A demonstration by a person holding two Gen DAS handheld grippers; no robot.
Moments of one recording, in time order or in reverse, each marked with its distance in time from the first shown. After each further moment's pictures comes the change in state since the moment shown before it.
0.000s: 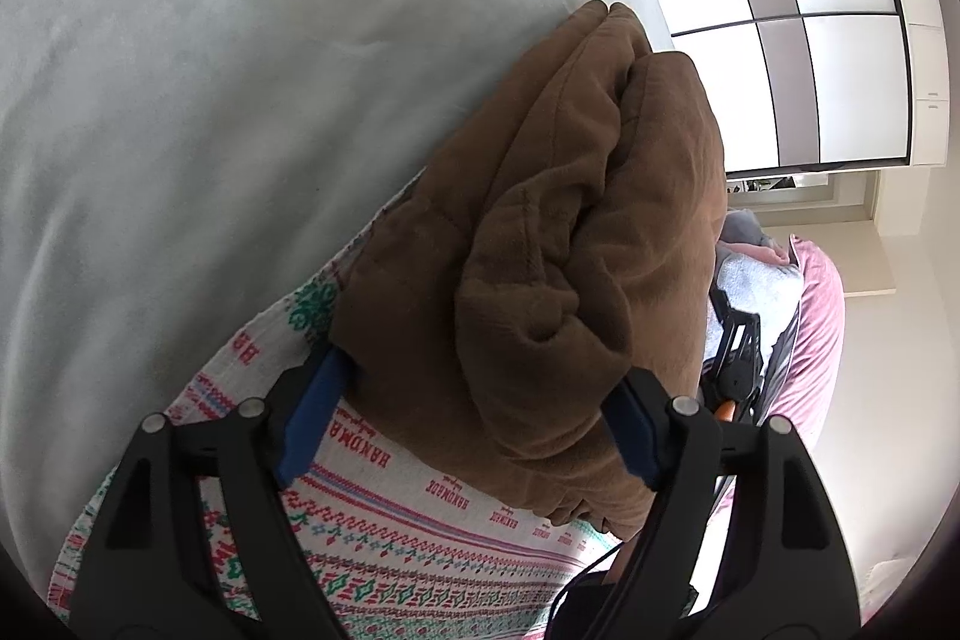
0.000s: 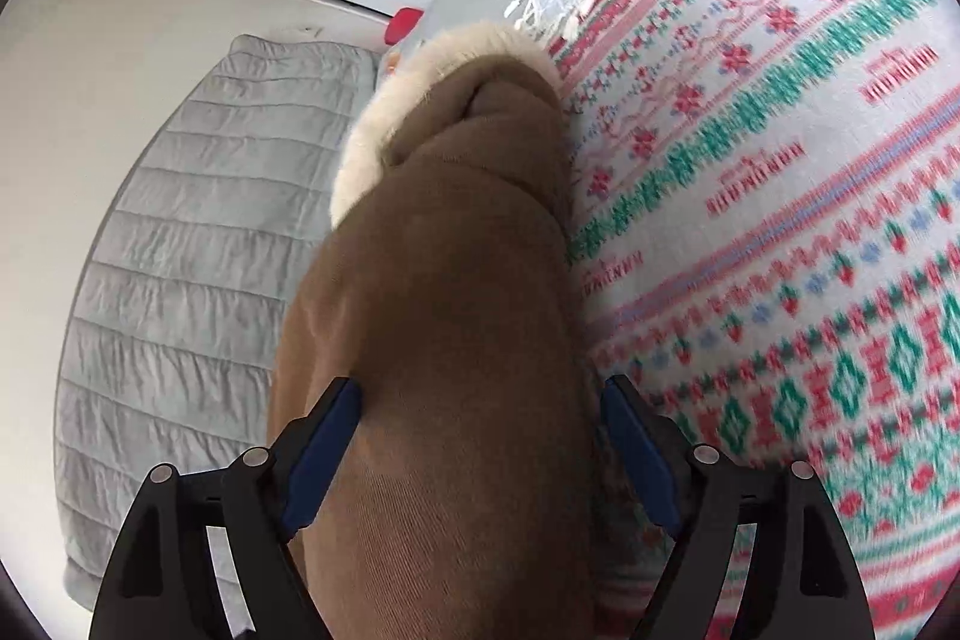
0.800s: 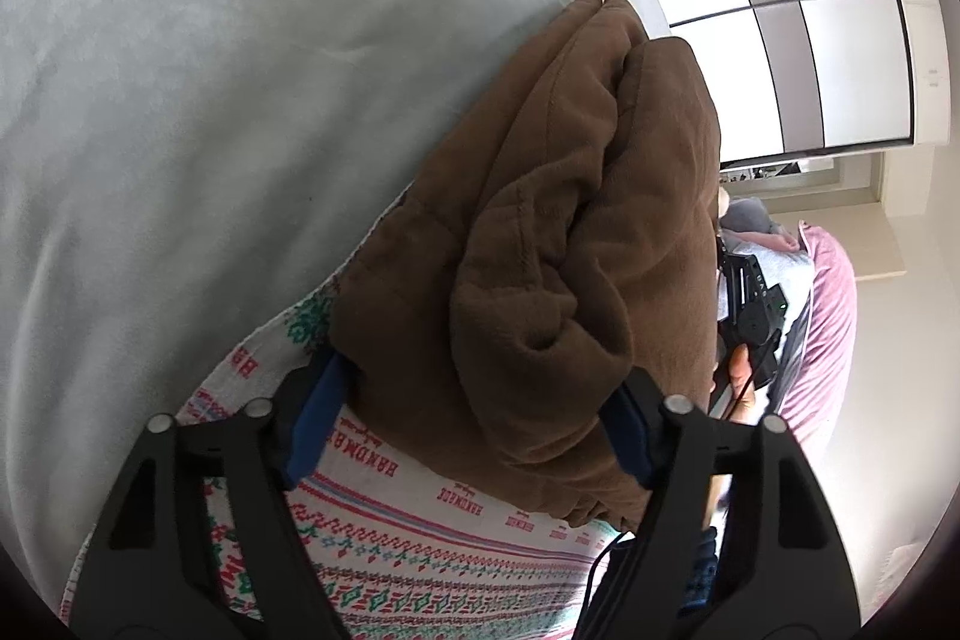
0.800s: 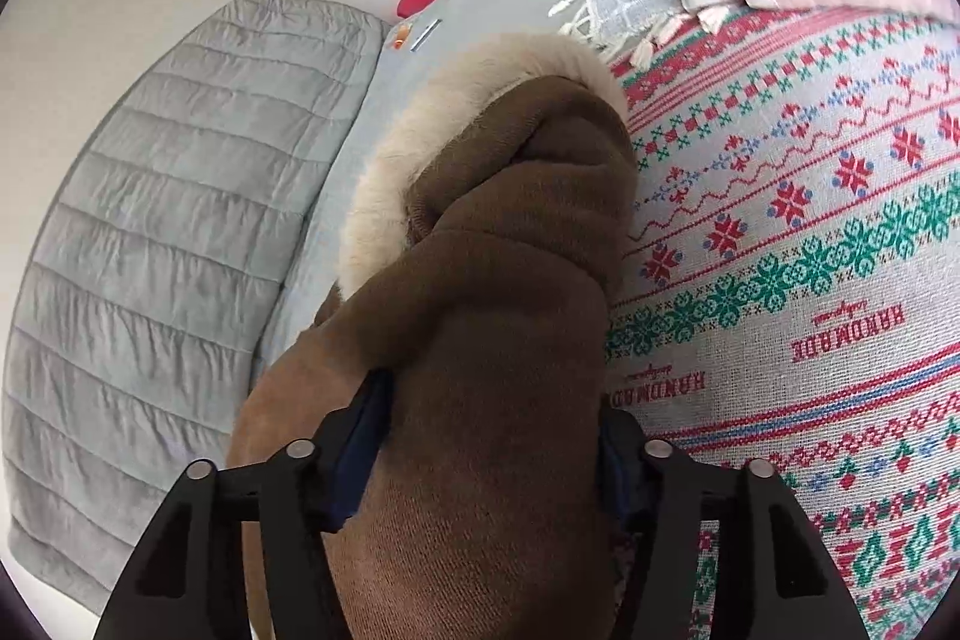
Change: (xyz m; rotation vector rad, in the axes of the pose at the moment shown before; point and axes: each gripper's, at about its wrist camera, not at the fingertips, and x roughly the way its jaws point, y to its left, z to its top) left arm 0.005 -0.008 -0.002 0.055 -0.011 0.035; right arm 0.045 0.042 0.028 -0.179 0.039 -0.115
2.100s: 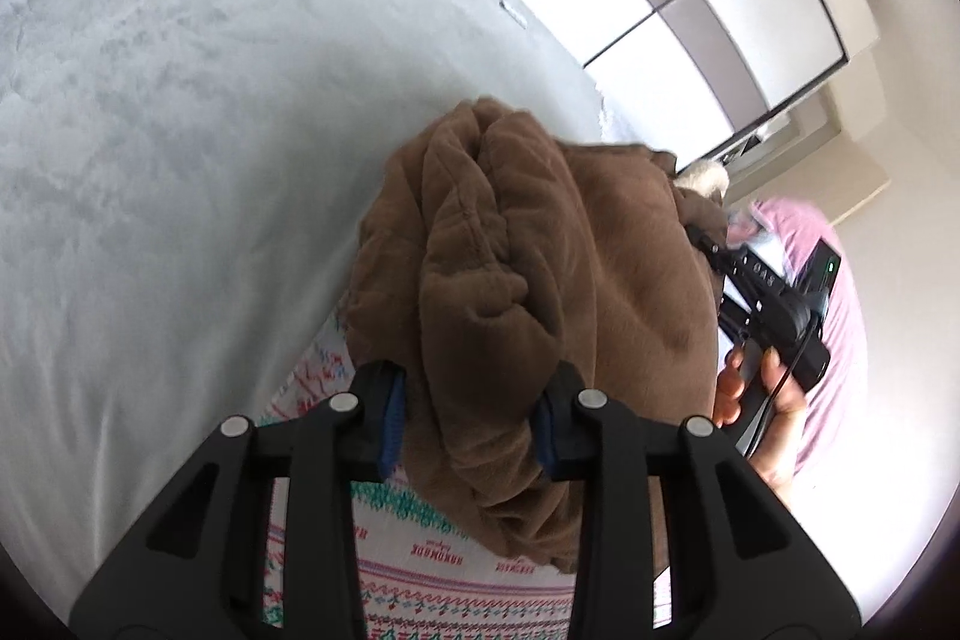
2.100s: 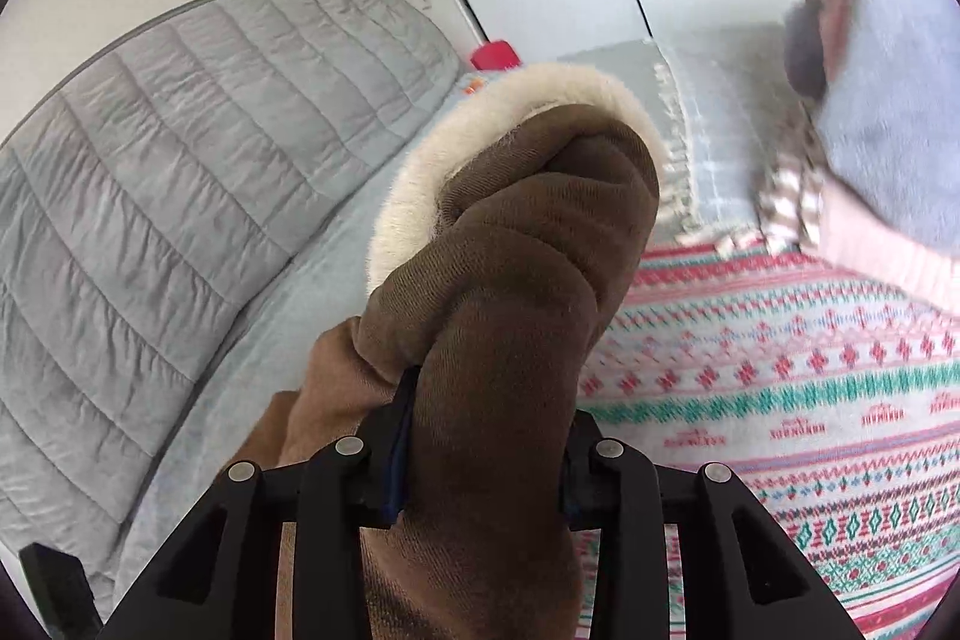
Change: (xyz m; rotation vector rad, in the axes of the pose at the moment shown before) left arm -0.051 -0.053 0.015 0.269 -0.254 -0.035; right arm -0.045 0.145 -0.035 -0.399 -0.177 -0.179
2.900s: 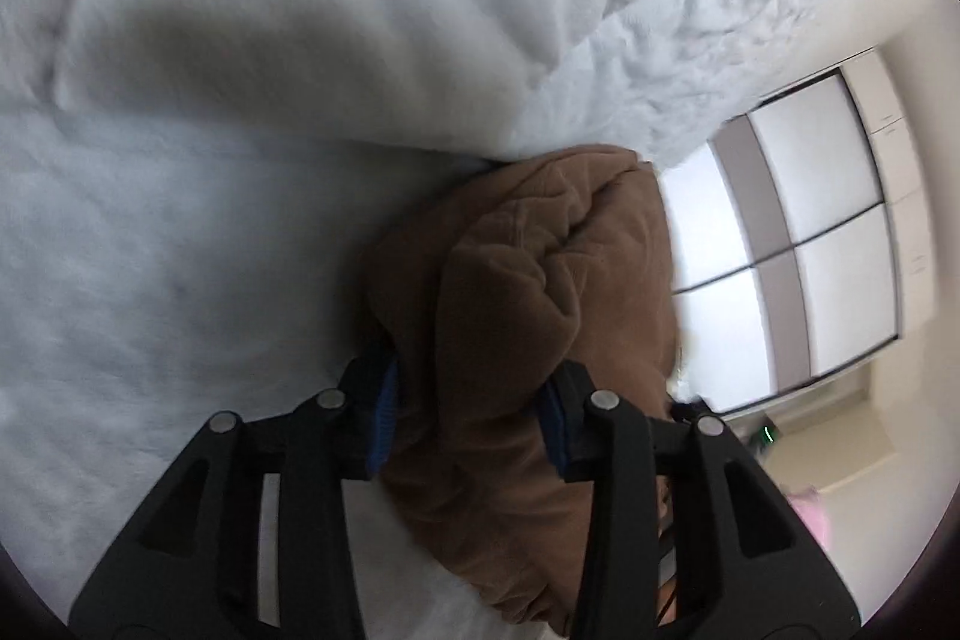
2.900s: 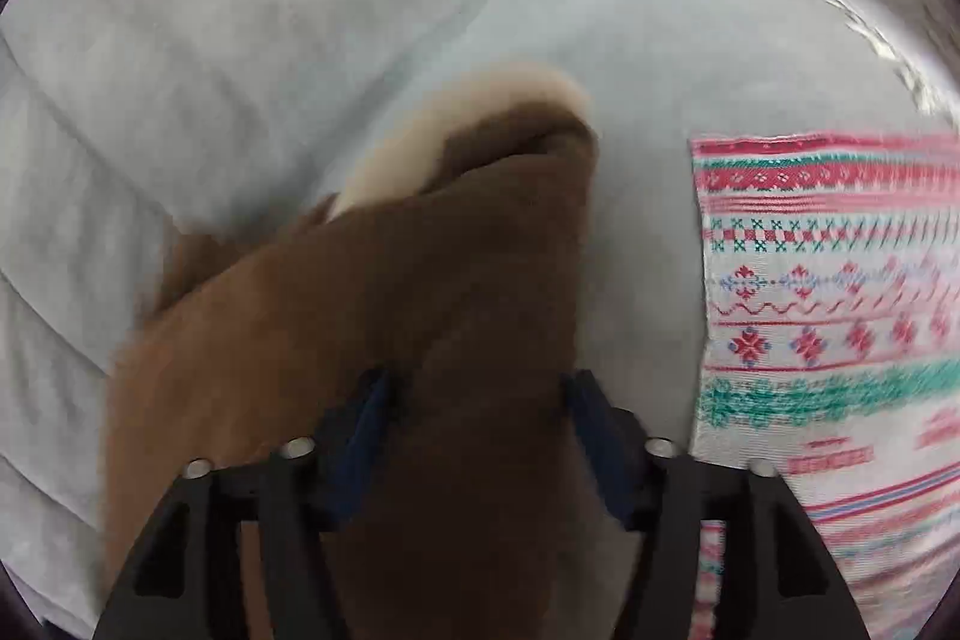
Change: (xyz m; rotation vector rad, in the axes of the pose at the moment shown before) left arm -0.049 0.214 0.097 -0.420 -0.356 0.149; right arm 0.230 0.159 -0.043 0.132 0.116 0.026
